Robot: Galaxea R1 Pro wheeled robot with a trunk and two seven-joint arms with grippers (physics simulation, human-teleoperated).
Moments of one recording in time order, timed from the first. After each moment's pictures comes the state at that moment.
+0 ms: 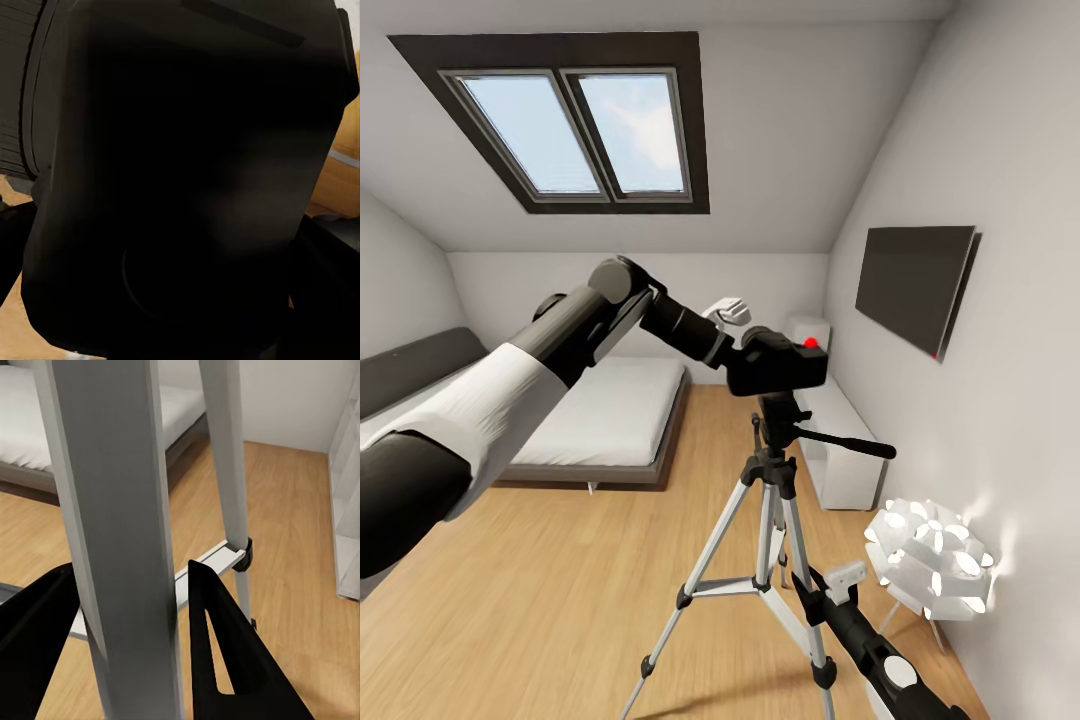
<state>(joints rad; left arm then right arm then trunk) -1.52 0.02 -0.72 -0.82 0.29 1.04 -1.18 -0.37 -0.08 0.22 -0.63 -0.08 -0.40 0.19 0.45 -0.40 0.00</state>
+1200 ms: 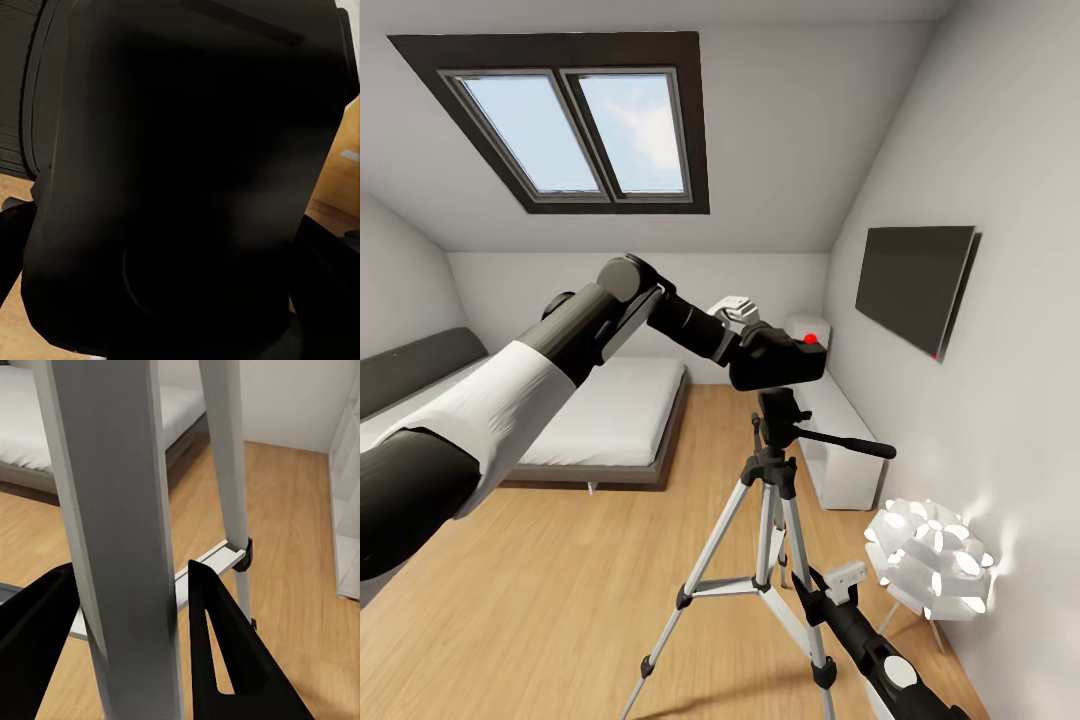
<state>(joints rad) -1.53 -0.01 -0.72 -0.80 0.29 1.04 -1.07 -0.37 -0.08 0.22 -0.63 -0.08 -0.40 0.19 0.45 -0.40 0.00</state>
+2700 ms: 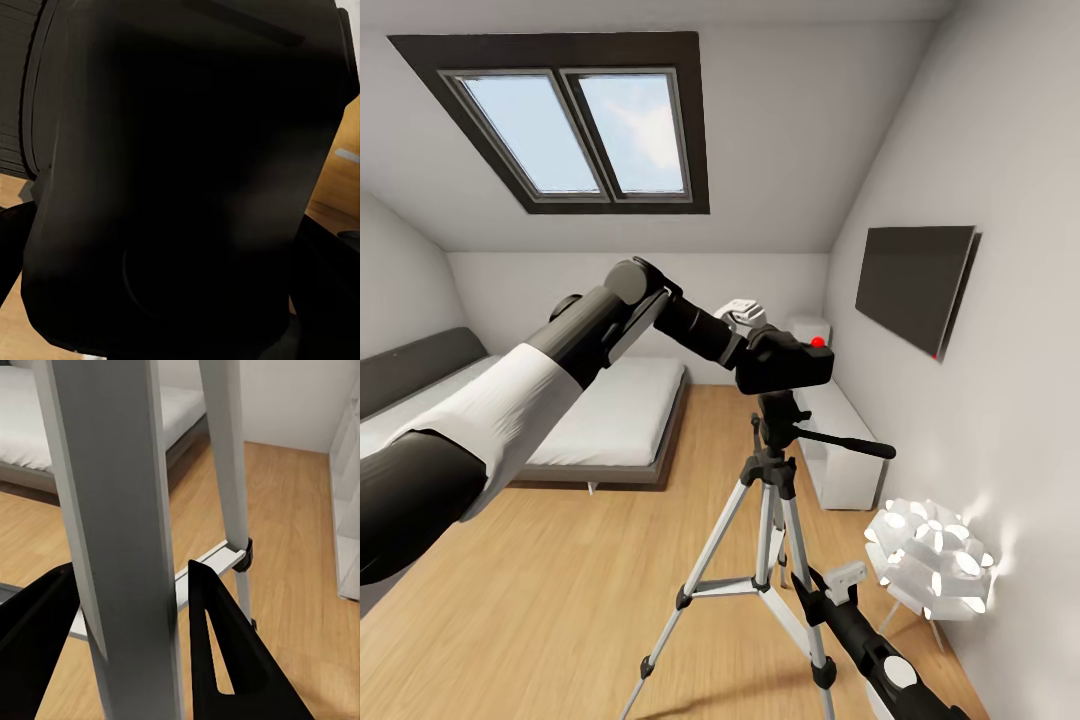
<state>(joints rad) -1.52 -0.03 -0.72 -0.80 0.29 1.04 -1.07 -0.37 -0.08 0.22 -0.63 -0.08 -0.40 0.19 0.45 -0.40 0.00</state>
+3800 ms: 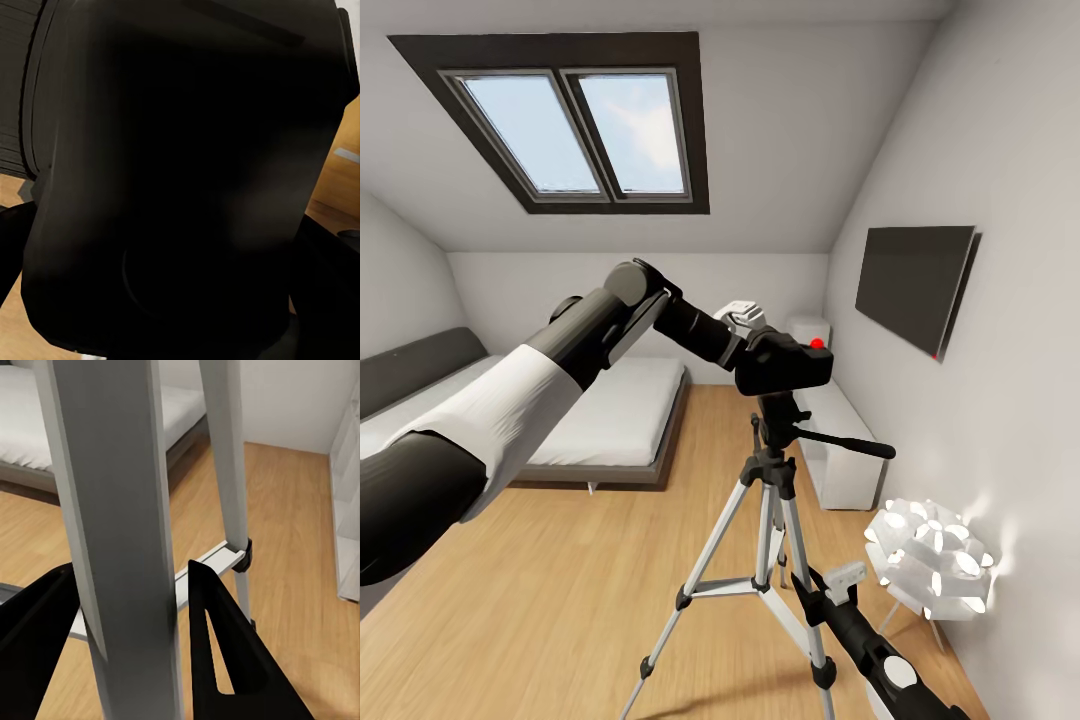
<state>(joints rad) -1.52 -0.03 -0.72 -0.80 0.29 1.04 -1.07 -0.37 -0.08 0.22 -0.62 -0.07 -0.40 0.19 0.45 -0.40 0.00</state>
